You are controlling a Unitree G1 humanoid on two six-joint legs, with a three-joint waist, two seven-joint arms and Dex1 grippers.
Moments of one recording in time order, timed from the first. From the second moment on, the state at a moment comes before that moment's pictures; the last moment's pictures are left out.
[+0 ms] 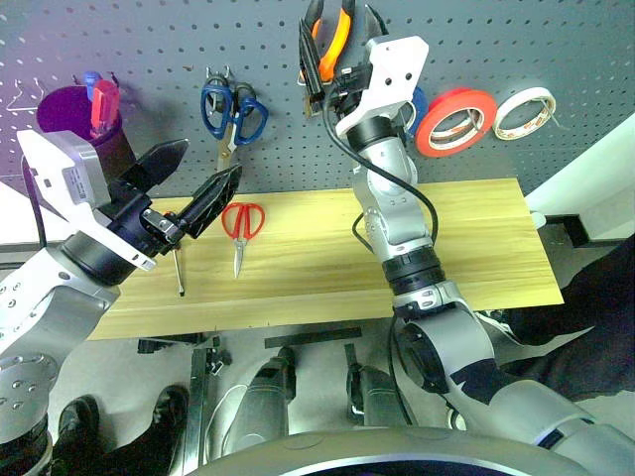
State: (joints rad) left arm -0.15 0.76 0.45 -0.75 -1.21 0.62 -0.16; right arm -1.01 0.06 0.00 0.43 0.10 -0.33 0.11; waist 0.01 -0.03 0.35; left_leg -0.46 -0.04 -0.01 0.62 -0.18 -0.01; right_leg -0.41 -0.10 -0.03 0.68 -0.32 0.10
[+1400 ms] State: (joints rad) left arm 0.12 0.61 0.41 -0.58 -0.87 0.49 -0.40; right arm -0.56 -0.40 0.05 -0.15 0.54 0.56 0.73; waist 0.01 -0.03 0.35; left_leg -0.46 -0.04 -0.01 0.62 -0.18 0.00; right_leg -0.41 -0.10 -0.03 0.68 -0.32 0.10
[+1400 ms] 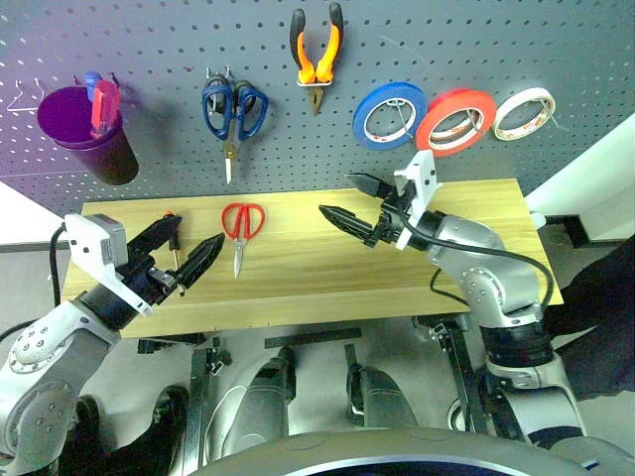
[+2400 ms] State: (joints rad) left arm -0.29 0.27 0.15 -0.08 -0.31 0.73 0.06; right arm -0.65 -0.62 -0.02 -0.18 0.66 0.71 0.97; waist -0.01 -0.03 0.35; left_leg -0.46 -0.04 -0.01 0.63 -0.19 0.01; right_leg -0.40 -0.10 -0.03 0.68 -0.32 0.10
